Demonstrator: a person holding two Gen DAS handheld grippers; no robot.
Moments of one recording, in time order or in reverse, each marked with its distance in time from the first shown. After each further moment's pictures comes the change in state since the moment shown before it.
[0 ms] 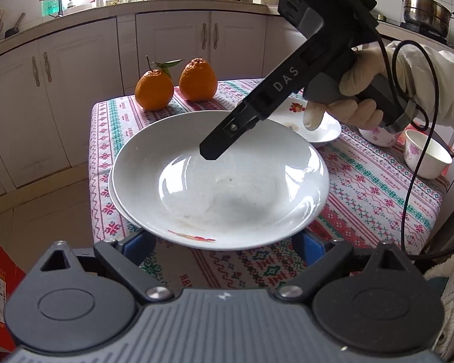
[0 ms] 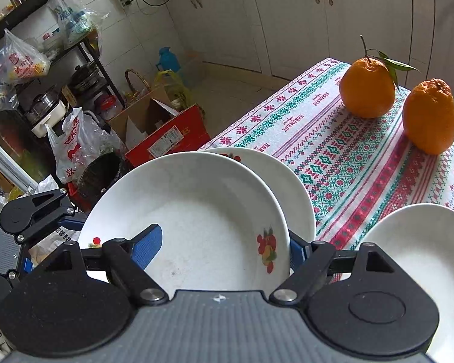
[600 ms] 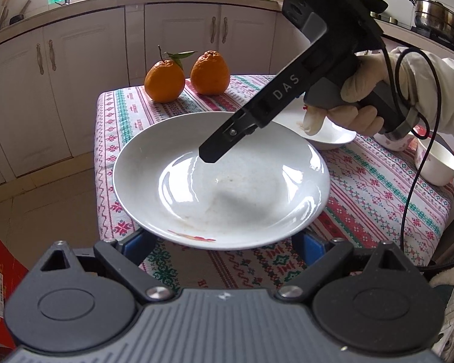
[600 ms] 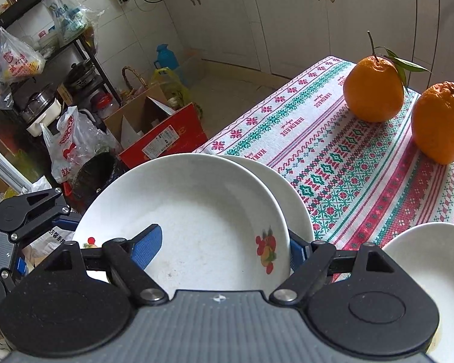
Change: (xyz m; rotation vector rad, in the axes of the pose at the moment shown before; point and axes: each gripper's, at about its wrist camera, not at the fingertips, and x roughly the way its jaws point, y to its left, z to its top) left arm 0.010 0.017 0.003 -0.037 0.025 0.001; right arm 0.023 -0.005 0.013 -0.005 0.012 -0.010
